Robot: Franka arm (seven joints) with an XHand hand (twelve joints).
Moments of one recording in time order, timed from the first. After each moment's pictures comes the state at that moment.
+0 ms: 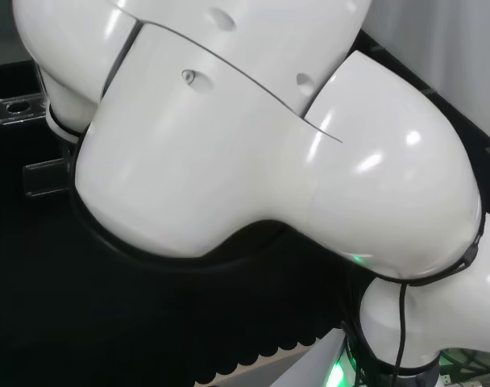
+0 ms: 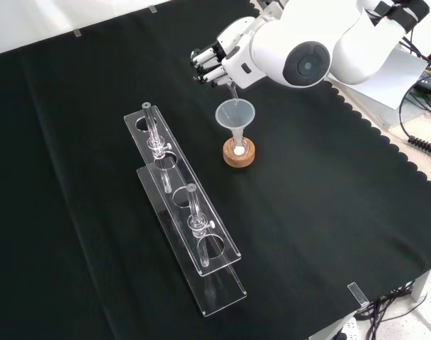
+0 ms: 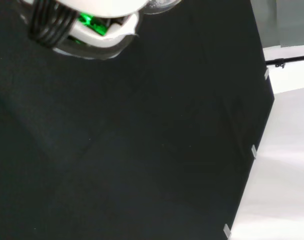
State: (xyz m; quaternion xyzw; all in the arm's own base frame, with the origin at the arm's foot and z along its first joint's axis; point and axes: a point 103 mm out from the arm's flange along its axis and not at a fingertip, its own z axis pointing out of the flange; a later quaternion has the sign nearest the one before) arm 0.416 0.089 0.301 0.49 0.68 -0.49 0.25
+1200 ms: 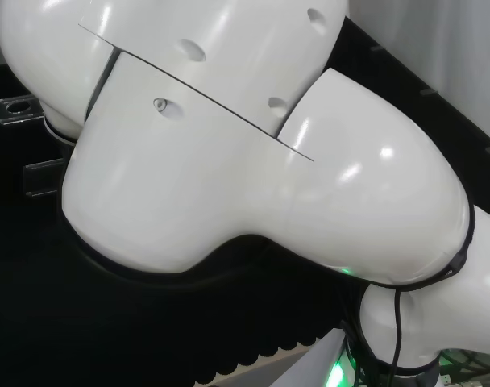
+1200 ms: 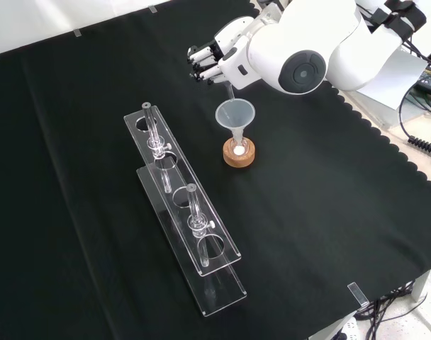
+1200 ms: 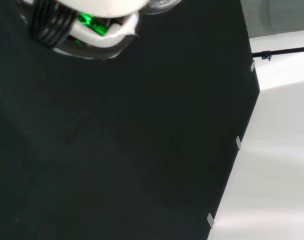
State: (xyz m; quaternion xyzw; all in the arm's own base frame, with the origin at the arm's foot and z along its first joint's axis) arm 0.420 0.087 0.305 0.49 0.66 -0.51 0.26
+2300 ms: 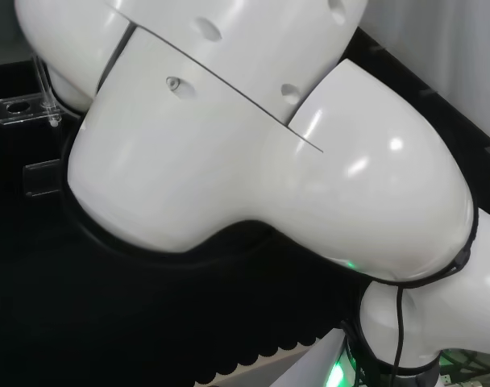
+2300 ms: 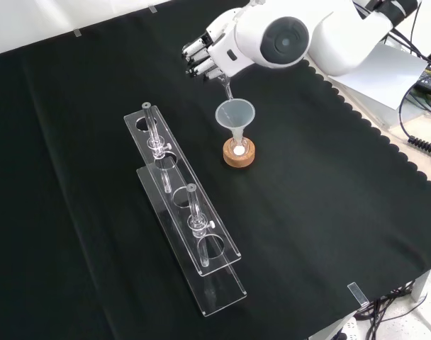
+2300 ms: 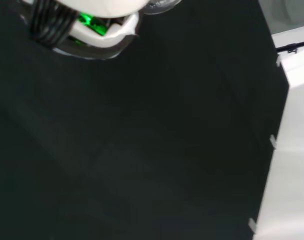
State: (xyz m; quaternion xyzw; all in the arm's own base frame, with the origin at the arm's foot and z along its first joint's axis) arm 0.426 0.070 0.307 0.52 0.69 -0.46 0.20
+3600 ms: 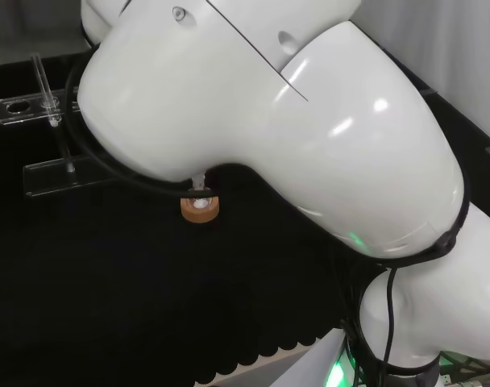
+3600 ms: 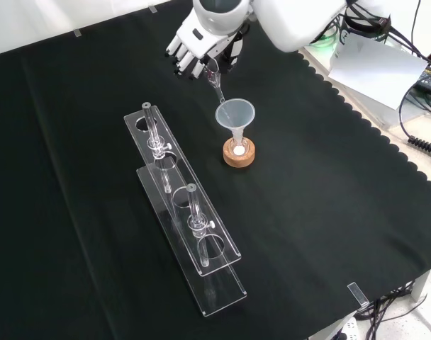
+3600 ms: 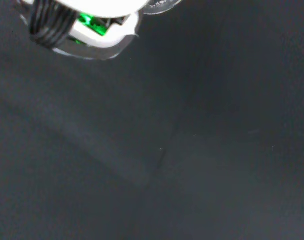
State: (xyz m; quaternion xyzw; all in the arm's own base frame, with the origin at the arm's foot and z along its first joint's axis) arm 0.444 0.027 0.287 0.57 0.73 -0.38 0.08
